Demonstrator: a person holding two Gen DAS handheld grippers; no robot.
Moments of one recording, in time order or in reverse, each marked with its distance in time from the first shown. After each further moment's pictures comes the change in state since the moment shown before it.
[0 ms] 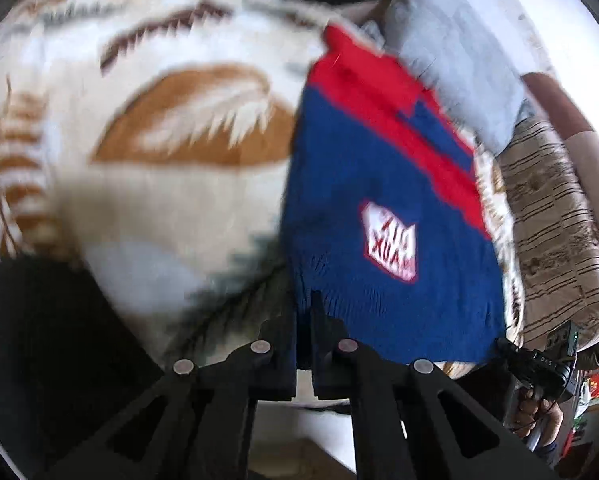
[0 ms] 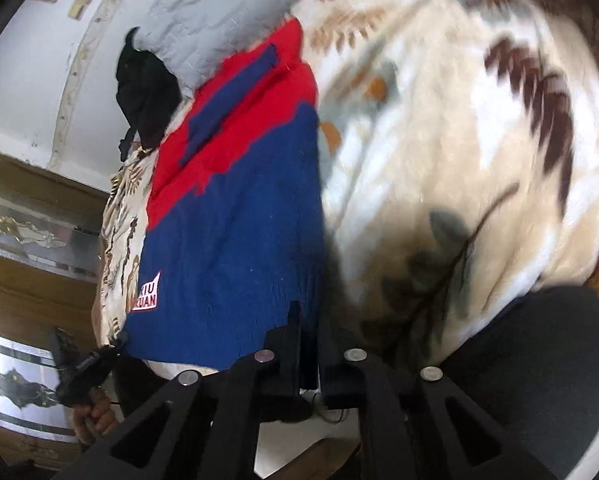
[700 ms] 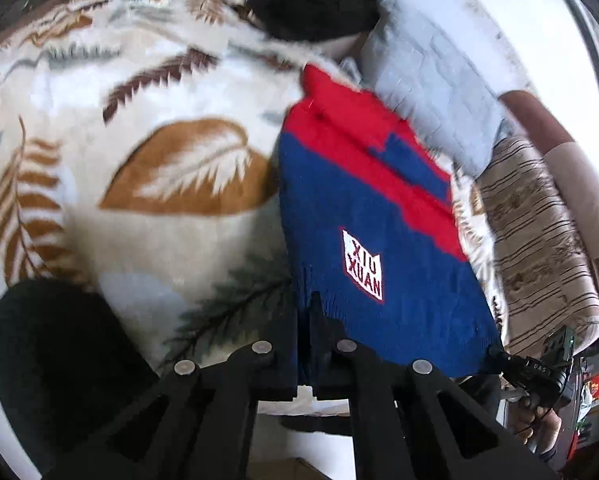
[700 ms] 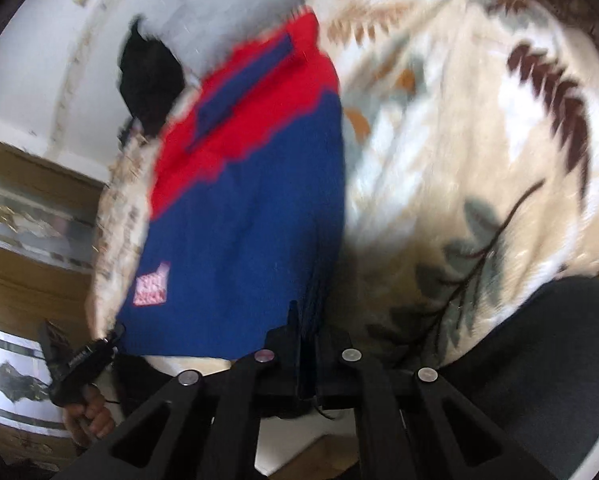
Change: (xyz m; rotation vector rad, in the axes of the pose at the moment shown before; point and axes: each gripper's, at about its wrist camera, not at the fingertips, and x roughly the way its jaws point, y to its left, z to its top) left arm -0.045 -0.020 0.006 0.042 -0.141 -0.043; right arm -0.011 0.028 -0.001 -0.043 -0.037 -0.006
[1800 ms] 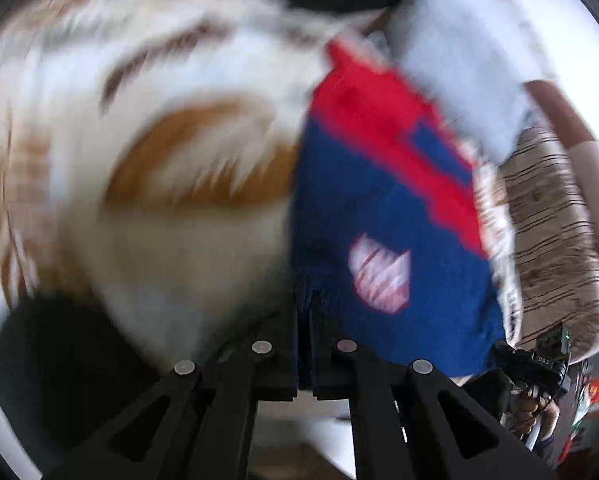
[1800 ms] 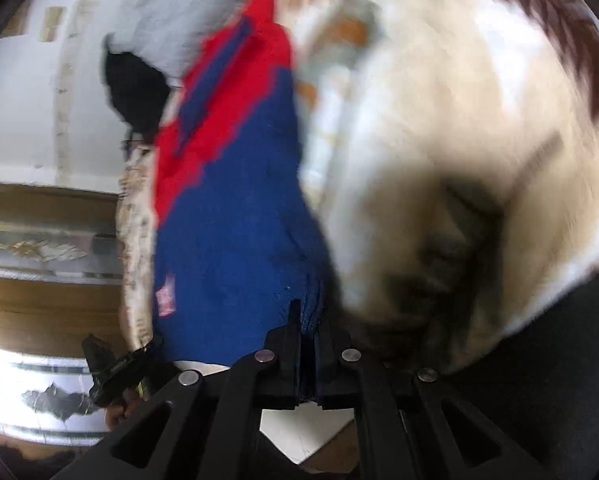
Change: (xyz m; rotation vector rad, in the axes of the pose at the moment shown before) left arm 0.026 0.005 0.041 0.007 0.072 0.026; right arm 0.029 -0.040 0.020 0.117 0.124 0.151
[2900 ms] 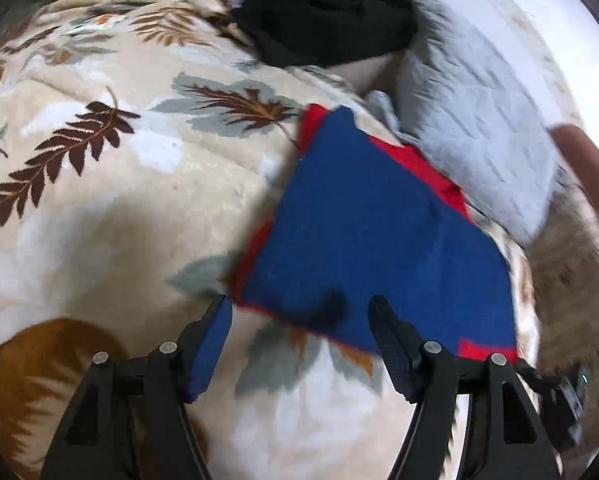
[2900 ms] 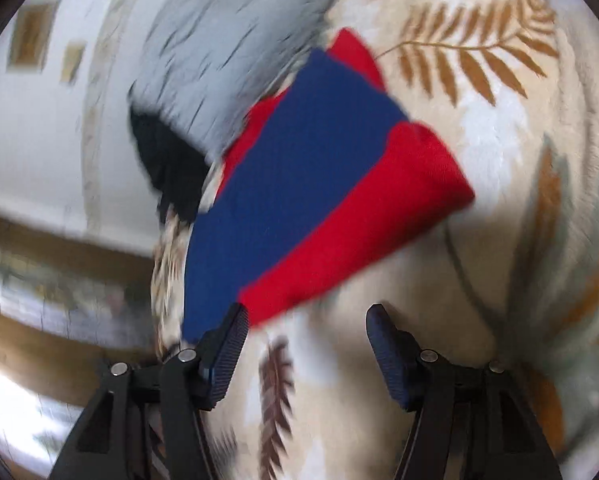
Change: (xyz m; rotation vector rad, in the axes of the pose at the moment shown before) left arm 0.124 -0.028 0.128 -0.077 -0.164 0.098; right arm 0.090 0.053 0.142 0.067 -0.231 0.113
